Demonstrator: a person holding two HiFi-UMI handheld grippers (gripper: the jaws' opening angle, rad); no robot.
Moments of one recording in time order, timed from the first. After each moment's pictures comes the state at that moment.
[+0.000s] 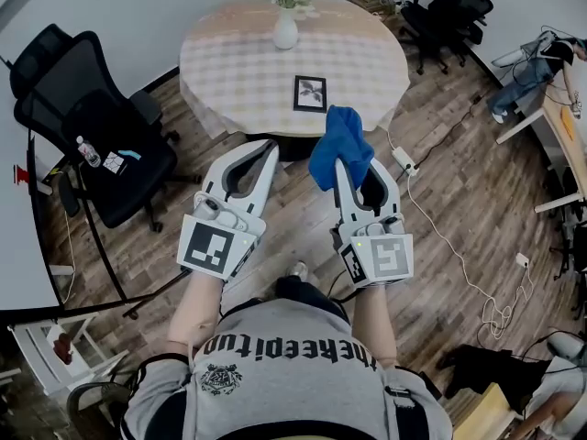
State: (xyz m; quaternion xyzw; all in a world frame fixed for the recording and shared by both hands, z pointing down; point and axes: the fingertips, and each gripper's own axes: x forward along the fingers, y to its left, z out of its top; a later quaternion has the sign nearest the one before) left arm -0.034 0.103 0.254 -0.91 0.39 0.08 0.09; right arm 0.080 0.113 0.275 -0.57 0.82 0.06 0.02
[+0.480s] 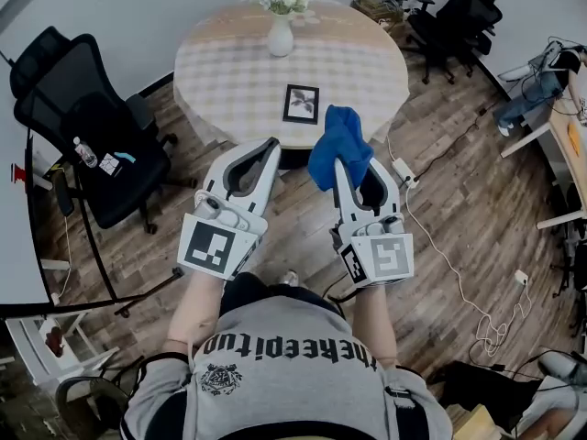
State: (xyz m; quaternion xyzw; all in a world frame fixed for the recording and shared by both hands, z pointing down) left arm 0.016 0.072 0.250 -0.90 0.41 0.08 0.09; right arm 0.126 0.076 0.276 -0.55 0.83 0.05 0.03
